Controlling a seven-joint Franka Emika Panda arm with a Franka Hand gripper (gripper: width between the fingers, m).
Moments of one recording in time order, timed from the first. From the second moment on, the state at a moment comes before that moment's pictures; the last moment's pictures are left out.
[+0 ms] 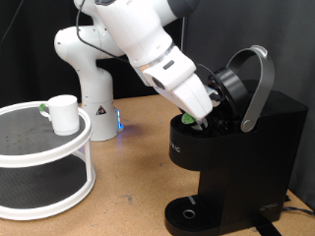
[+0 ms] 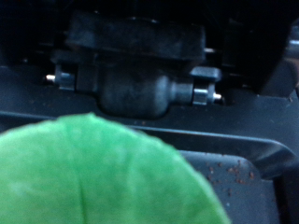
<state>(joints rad) 0.16 -0.07 -0.13 -2.28 0.71 2.19 -1.24</state>
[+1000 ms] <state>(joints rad) 0.16 -0.07 -0.12 -2.28 0.76 2.21 -1.25</state>
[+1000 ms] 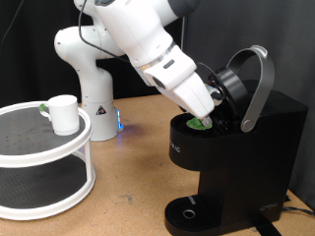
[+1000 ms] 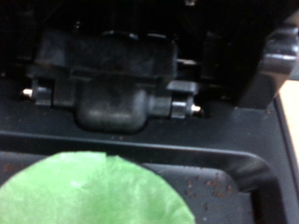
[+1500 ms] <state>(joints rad) 0.12 -0.12 -0.19 -2.28 0.83 2.09 -1.34</state>
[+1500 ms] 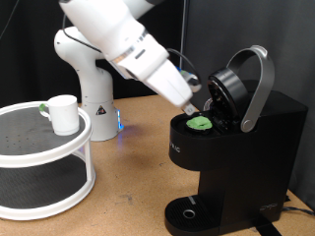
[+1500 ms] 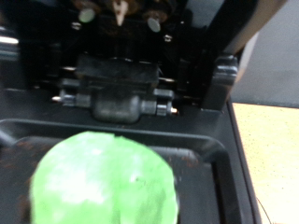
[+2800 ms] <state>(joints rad) 0.08 -0.22 -0.23 -2.15 0.86 1.91 -1.18</state>
